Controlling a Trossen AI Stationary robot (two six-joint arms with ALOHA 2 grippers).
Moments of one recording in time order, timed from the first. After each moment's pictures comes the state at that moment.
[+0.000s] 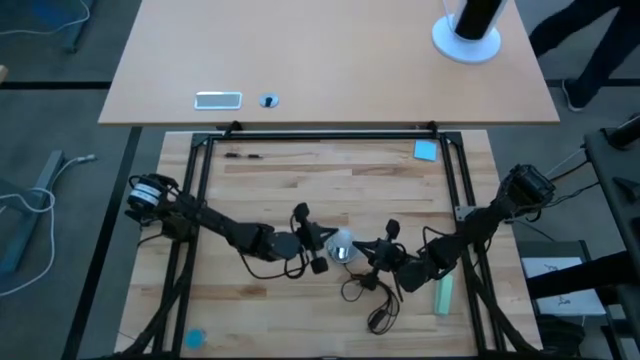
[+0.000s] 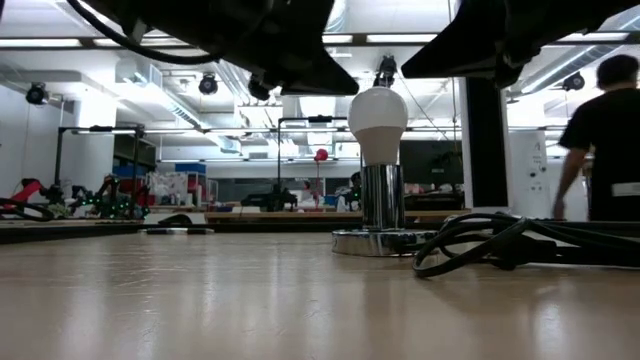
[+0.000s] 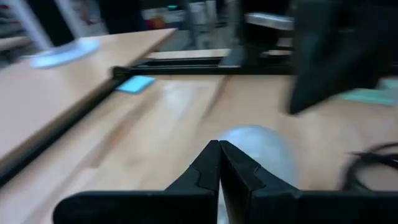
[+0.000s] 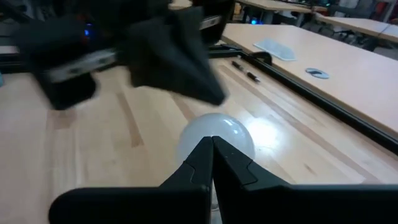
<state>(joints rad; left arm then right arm) -0.31 1.72 0.92 0.49 -0.65 -0.06 0.60 1.53 0.71 0.34 1.01 0.31</state>
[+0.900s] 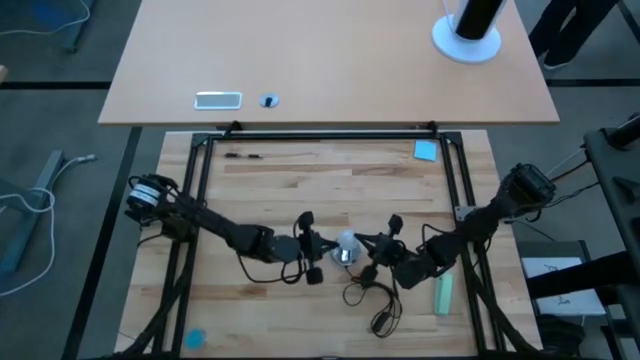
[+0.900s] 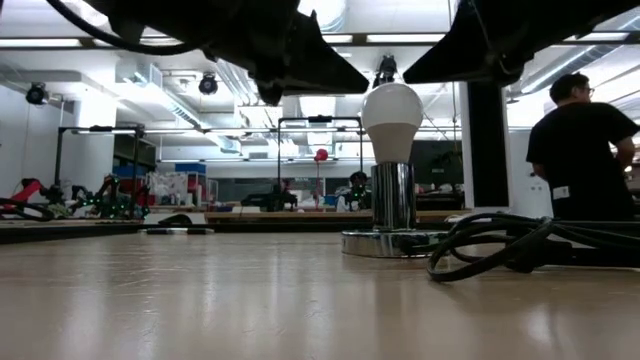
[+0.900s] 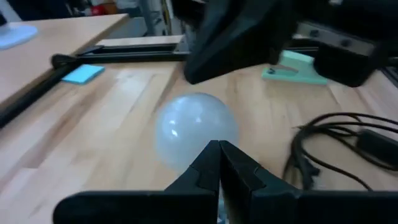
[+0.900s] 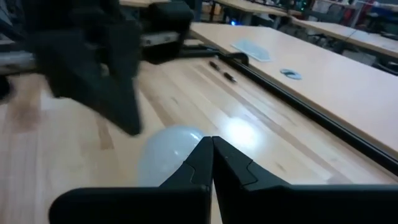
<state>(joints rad) -0.33 1.72 0.92 0.44 -0.48 -0.10 0.57 1.52 0.71 0.30 1.07 0.31</state>
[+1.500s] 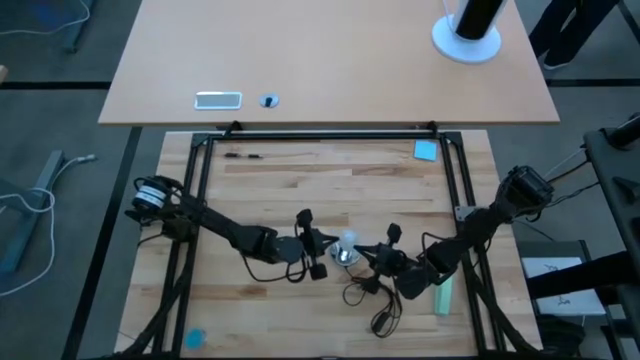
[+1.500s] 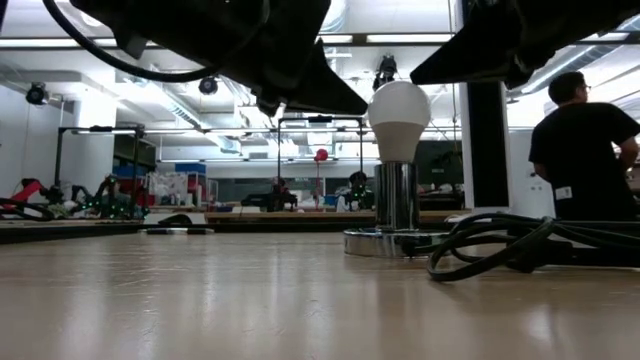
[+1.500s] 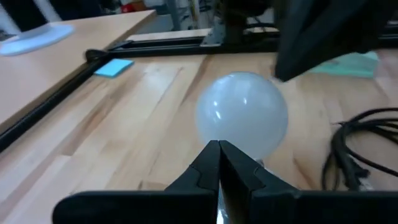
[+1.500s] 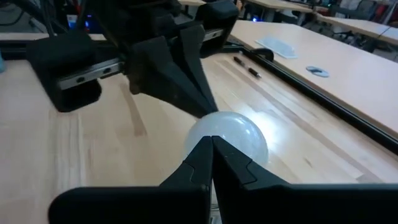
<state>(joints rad) -0.31 1.76 0.92 0.46 -0.60 -0.09 0.64 1.55 0.73 0.29 1.04 0.34</state>
